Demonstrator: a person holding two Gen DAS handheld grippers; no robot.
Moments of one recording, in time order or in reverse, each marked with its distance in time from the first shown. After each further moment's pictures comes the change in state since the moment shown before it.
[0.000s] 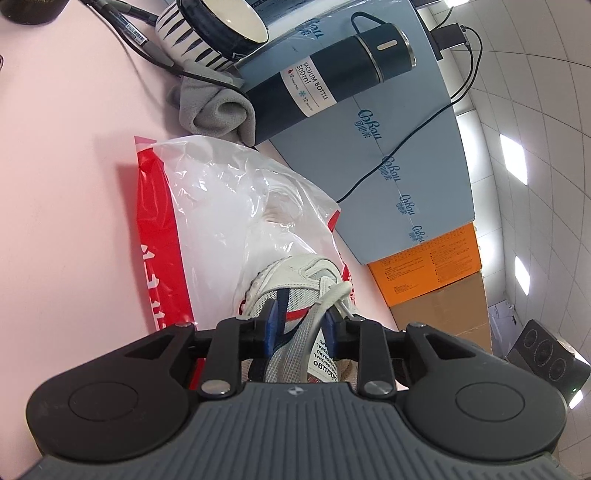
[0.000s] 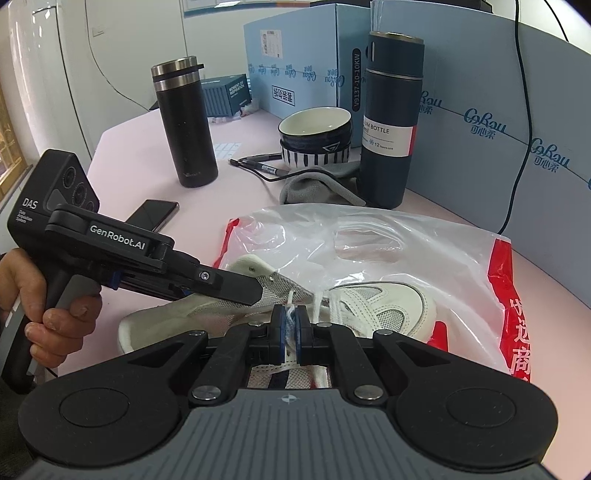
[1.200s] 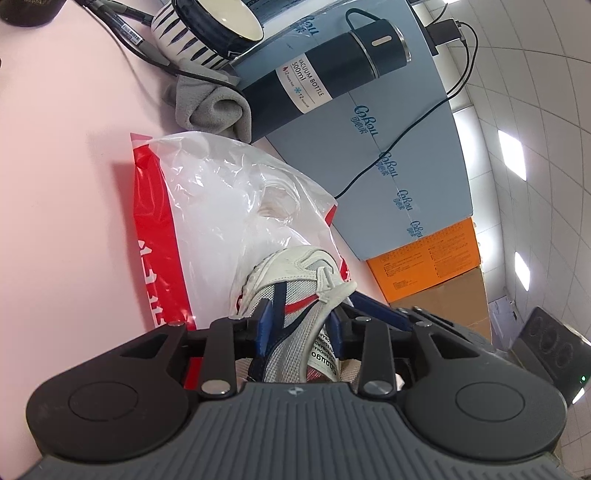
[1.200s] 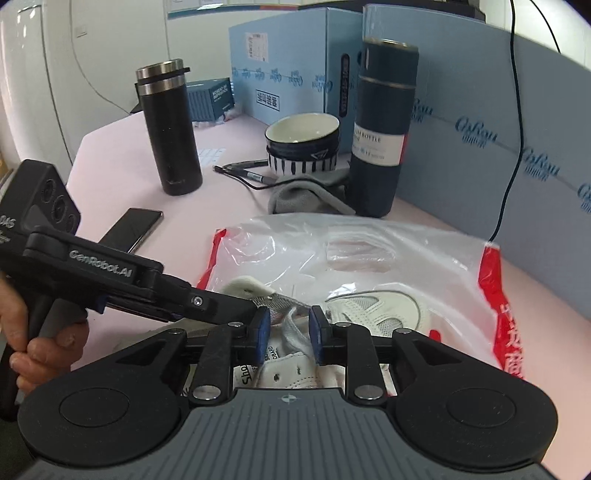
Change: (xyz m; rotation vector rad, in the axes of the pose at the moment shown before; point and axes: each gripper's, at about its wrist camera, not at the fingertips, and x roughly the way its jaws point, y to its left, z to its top) left arm -0.001 0.000 -0.003 0.016 0.005 -0.002; right arm 0.001 0.013 0.010 -0.002 -0.015 -0.067
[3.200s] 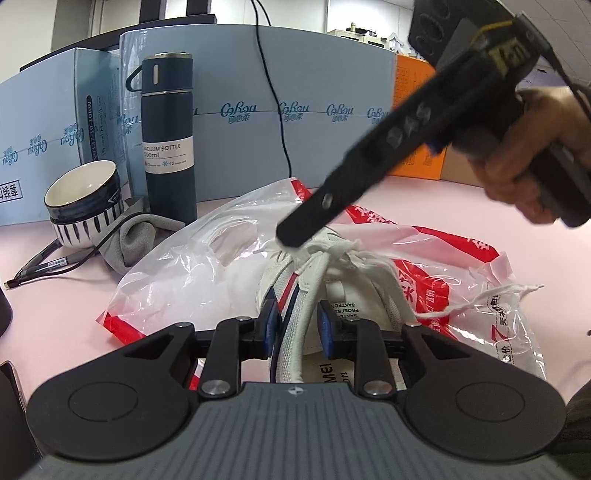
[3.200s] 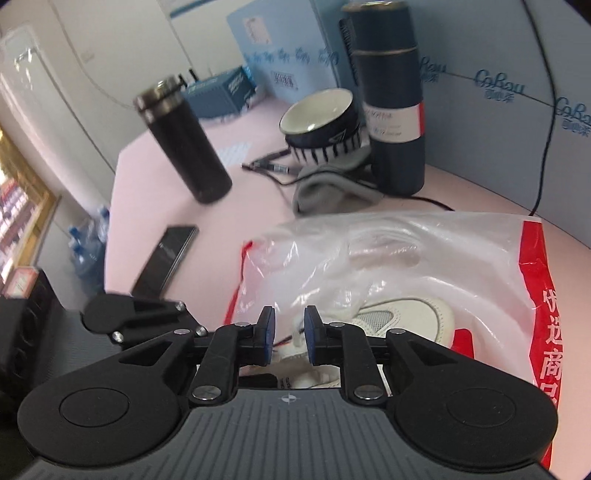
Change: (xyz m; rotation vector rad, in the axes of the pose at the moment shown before) left arm 0.011 -0.086 -0.053 0.962 -0.008 0.278; right arm 0.022 -0.044 0.034 0.139 0.148 0.231
